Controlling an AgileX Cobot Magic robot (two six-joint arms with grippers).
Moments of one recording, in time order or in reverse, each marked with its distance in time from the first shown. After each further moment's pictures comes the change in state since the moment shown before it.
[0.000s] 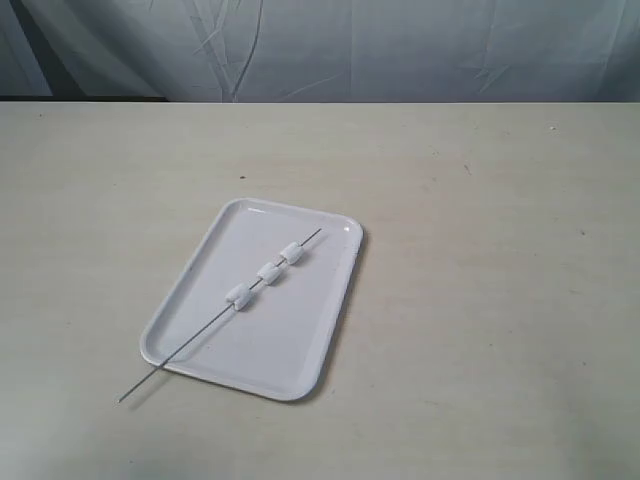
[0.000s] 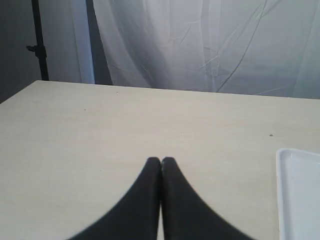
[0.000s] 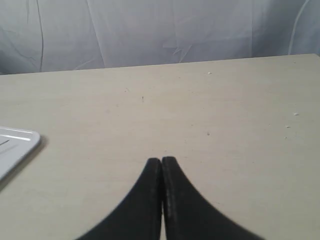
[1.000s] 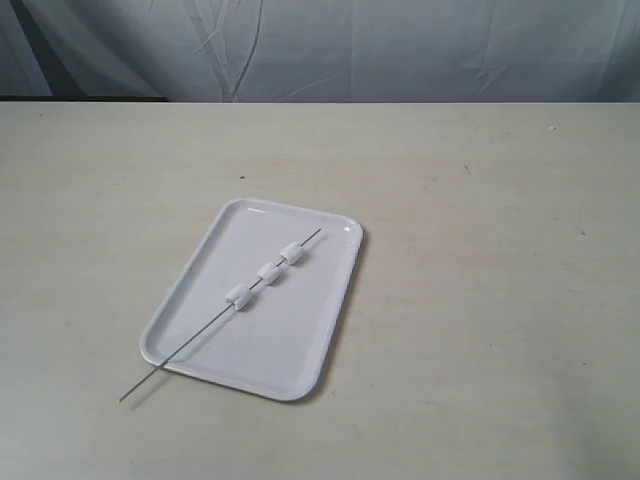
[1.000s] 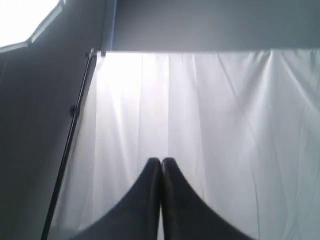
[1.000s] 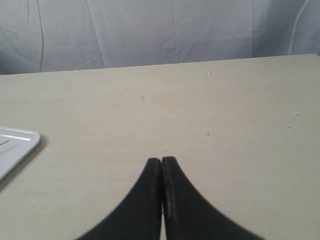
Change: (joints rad) left arm 0.000 -0.002 0.000 0.047 -0.882 -0.047; right arm 0.000 0.000 0.000 0.000 0.000 0.000
